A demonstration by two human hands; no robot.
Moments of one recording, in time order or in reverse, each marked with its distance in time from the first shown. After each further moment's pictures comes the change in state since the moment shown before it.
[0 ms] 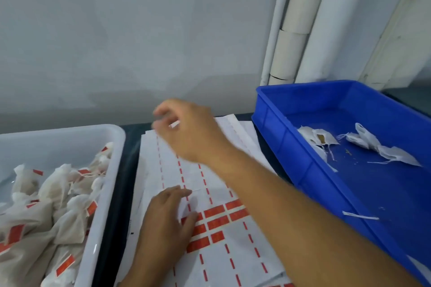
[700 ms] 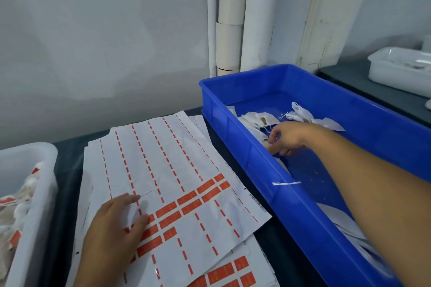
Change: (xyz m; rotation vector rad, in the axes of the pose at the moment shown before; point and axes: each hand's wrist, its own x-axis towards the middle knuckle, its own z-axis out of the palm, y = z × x) left_hand -0.035 -0.096 -0.059 -0.020 0.062 -0.173; right_hand -0.109 0.227 -0.209 -0.320 -0.277 0.949
